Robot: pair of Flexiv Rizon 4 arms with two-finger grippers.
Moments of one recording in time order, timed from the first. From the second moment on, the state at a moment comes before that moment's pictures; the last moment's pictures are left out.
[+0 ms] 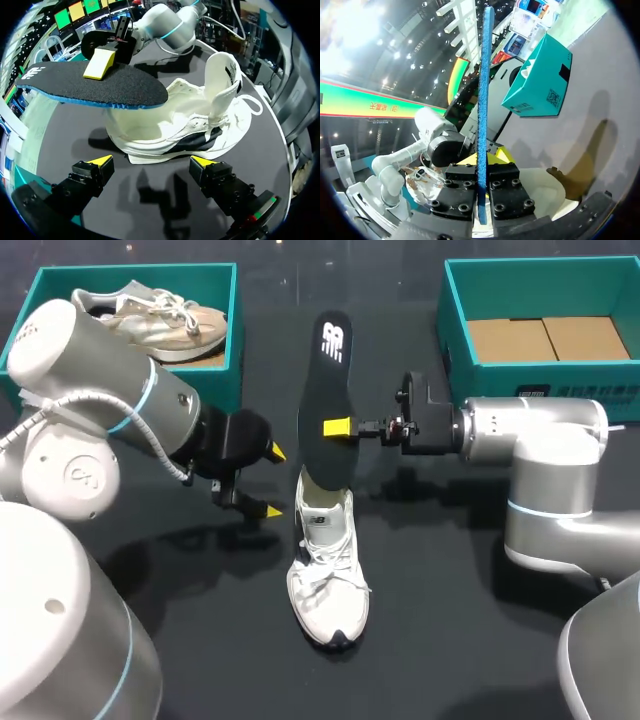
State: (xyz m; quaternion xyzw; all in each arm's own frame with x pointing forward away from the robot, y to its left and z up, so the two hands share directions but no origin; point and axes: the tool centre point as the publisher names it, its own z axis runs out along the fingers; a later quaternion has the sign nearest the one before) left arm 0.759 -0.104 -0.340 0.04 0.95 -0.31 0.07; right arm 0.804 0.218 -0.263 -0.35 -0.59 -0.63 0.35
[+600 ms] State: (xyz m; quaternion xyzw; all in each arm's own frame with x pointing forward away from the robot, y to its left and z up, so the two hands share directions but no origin) left arm 0.759 -0.108 -0.351 0.04 0.94 -0.34 0.07; right arm 0.811 0.228 -0.275 -0.36 -0.59 -0.65 0.31
